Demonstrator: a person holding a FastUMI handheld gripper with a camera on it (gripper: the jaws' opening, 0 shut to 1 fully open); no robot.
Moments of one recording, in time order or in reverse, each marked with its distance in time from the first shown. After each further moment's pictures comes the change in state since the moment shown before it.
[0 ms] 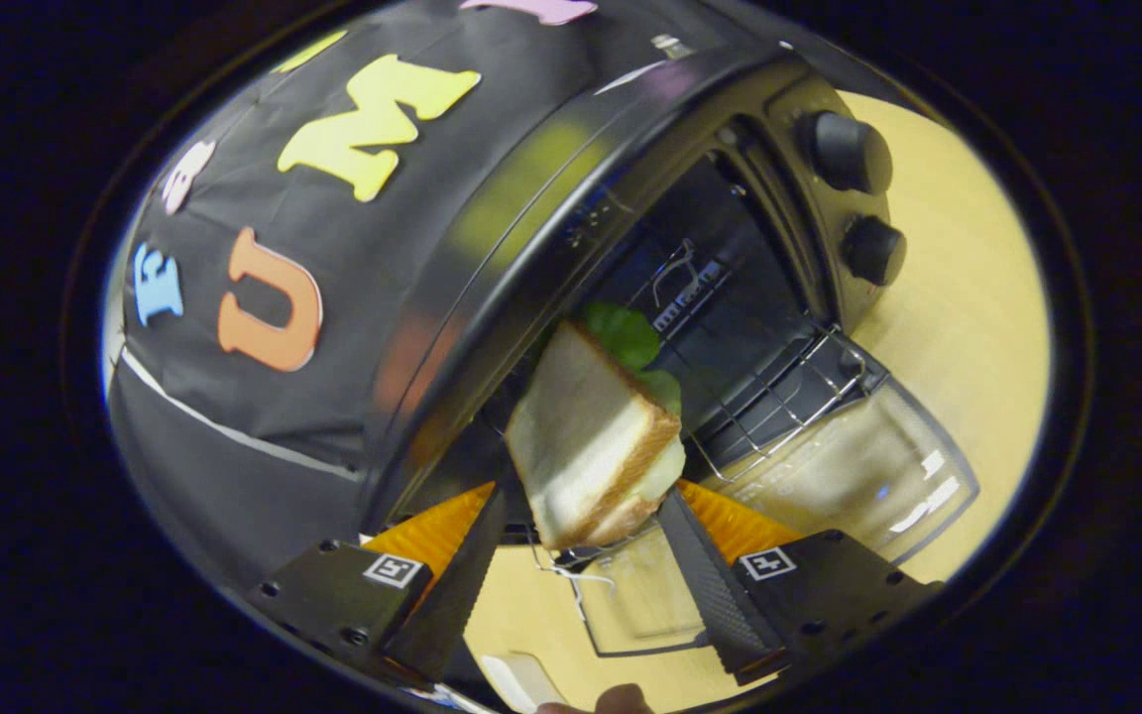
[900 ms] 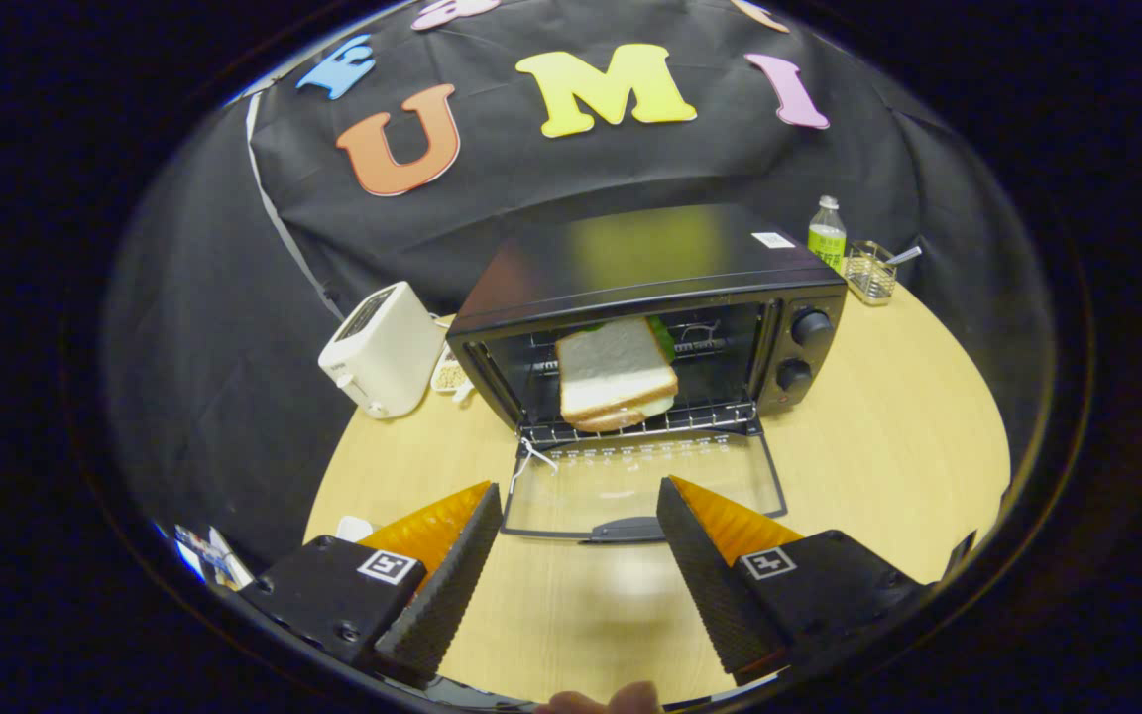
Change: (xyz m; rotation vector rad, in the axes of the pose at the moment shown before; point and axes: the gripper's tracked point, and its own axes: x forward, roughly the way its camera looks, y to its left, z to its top) arm -0.138 -0.004 -0.059 -0.660 -0.043 -0.151
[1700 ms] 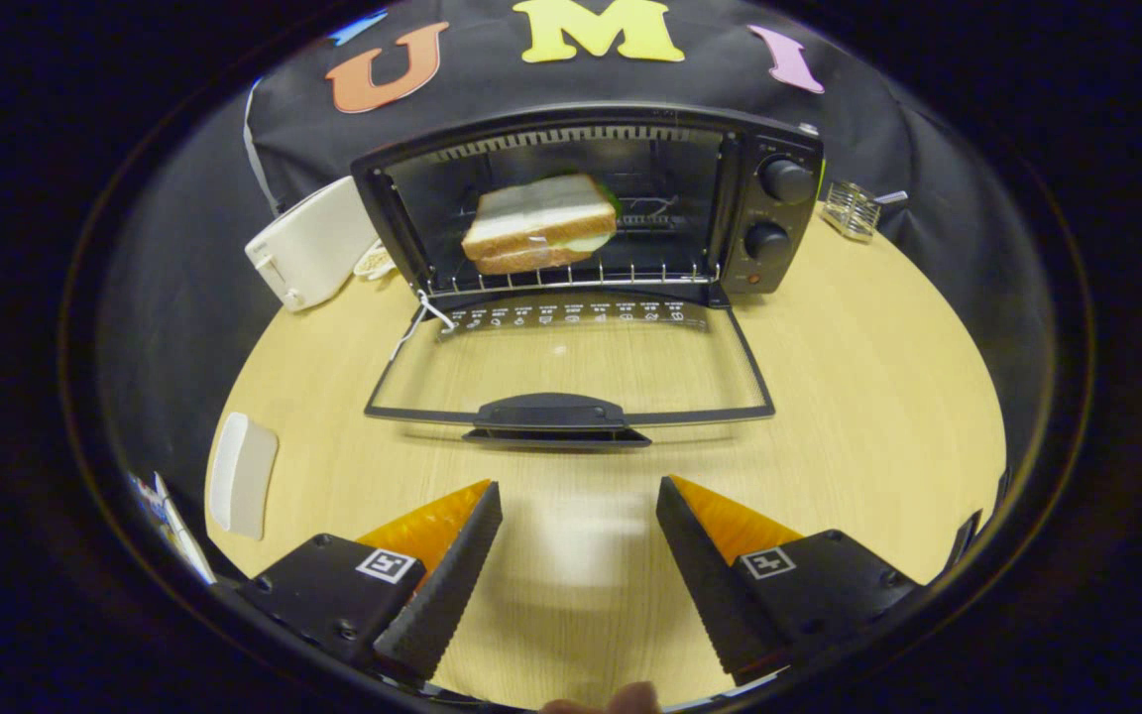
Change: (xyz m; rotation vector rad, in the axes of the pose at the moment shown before) arm 0.062 -0.061 -0.112 -0.050 0.175 -0.119
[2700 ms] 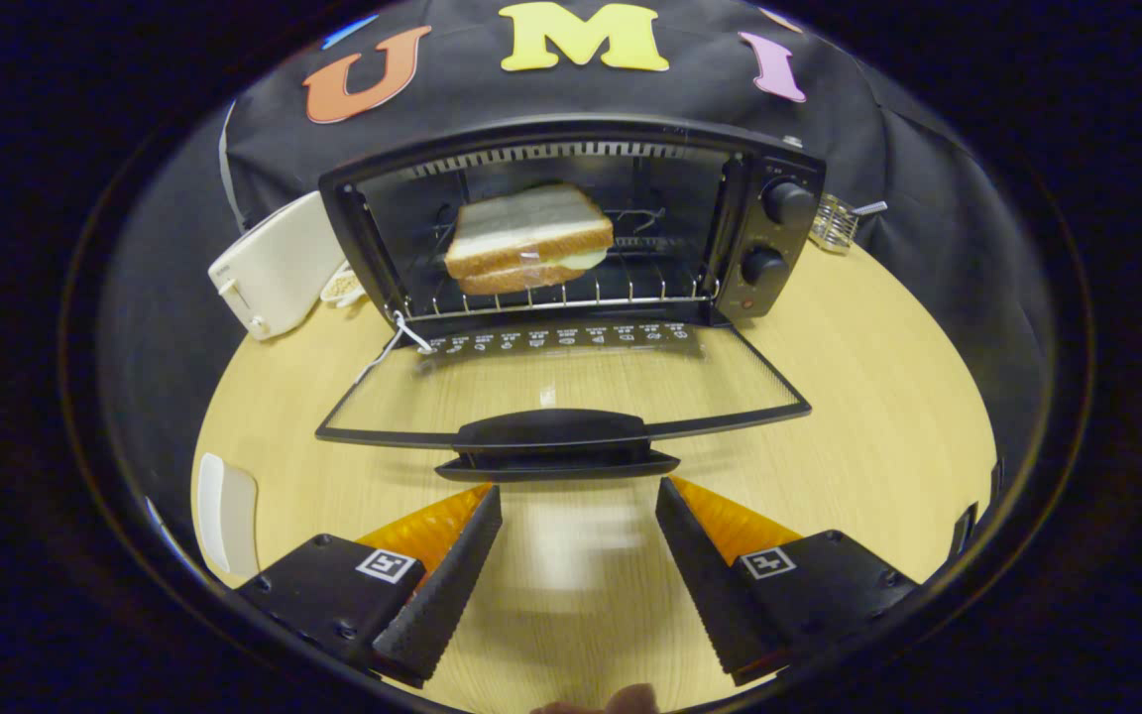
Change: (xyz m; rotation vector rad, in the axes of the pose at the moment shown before) arm -0.003 0.013 0.027 0.037 -0.070 -0.088
